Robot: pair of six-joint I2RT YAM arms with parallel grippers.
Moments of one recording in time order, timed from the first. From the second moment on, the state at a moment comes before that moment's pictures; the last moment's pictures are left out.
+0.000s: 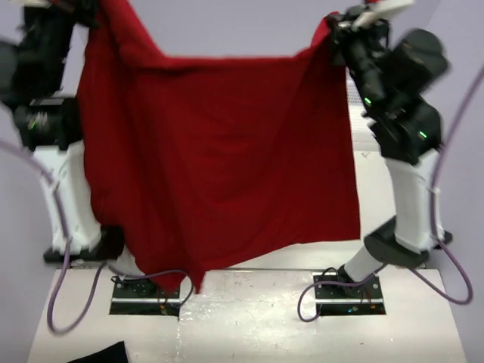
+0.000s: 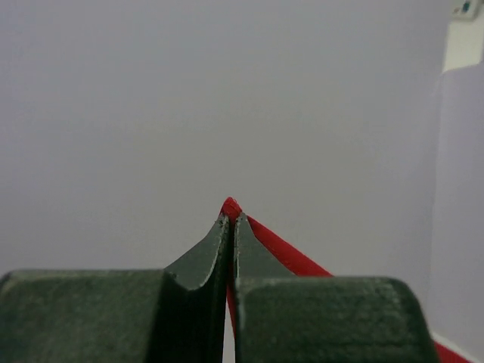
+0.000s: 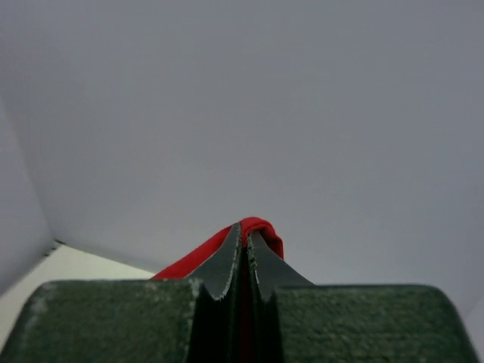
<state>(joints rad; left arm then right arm) 0.05 1.49 2.37 -0.10 0.37 -0.30 0.59 1.58 2.55 -0.65 0.30 -0.15</state>
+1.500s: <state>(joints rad) 0.15 0.66 1.18 -0.40 0.31 -0.44 0.43 1.24 1.28 -0.84 0.22 0.43</state>
